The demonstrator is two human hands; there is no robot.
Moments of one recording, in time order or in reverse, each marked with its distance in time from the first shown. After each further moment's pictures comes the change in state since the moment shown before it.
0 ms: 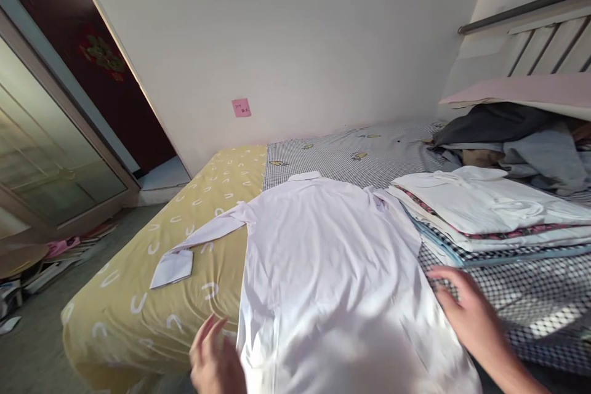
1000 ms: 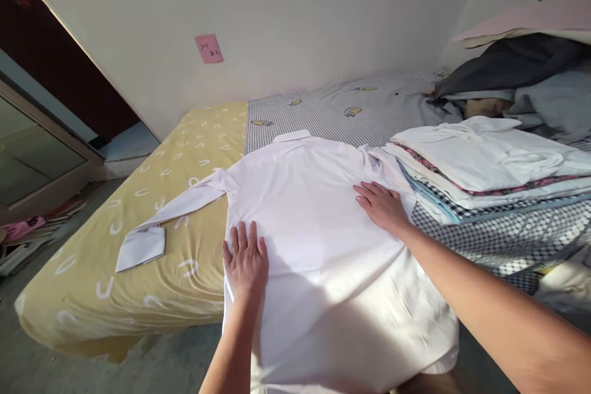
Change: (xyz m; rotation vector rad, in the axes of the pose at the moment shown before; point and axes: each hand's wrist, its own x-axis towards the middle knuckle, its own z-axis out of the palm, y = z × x) left_hand 0.044 0.059 0.119 0.554 -0.371 0.409; right_hand 0.103 0.000 0.112 -0.724 -0.382 -0.341
